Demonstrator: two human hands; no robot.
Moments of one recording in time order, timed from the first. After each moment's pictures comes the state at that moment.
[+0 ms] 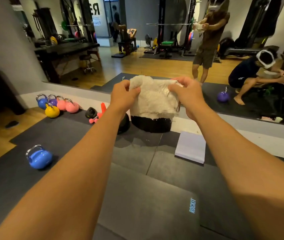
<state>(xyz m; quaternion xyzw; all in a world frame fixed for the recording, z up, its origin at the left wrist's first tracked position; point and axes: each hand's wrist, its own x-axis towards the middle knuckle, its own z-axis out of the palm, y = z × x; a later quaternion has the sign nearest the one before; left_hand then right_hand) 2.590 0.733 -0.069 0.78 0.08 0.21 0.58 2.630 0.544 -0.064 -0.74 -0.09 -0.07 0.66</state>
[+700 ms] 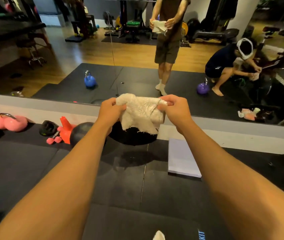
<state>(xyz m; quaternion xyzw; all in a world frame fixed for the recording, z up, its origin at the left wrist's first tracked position) 3.050 0.877 -0.167 0.77 0.10 0.04 0.63 3.050 0.670 -0.160 -0.81 0.03 -0.08 0.58</state>
